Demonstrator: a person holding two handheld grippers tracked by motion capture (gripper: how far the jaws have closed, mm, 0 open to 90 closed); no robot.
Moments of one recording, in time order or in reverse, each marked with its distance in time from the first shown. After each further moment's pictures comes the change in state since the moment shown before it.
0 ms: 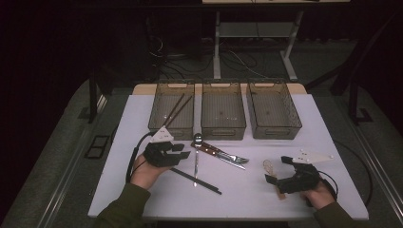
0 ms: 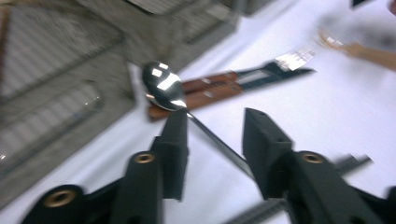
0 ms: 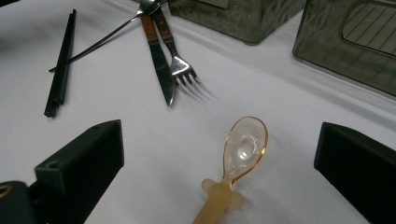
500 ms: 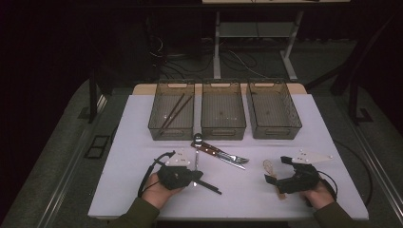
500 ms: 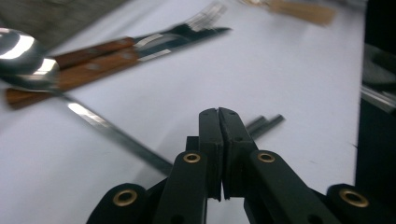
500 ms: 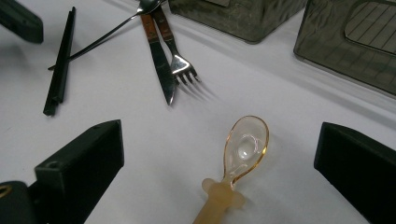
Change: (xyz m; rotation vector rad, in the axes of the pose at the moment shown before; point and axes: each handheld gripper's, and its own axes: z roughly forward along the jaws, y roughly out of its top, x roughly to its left) left arm -0.055 -0.019 0.022 0.071 -0.178 0.079; right arm 0.001 0.000 0.001 0.006 -0.002 -0.002
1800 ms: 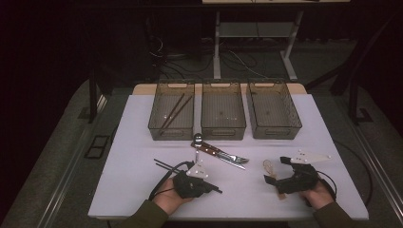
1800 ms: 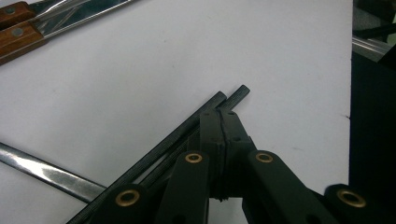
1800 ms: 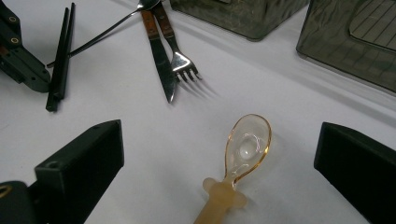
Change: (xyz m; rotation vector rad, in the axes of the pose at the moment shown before) left arm -0.017 0.000 0.036 0.134 -0.069 0.097; right arm 0.000 0.000 0.002 0.009 0.004 -0.007
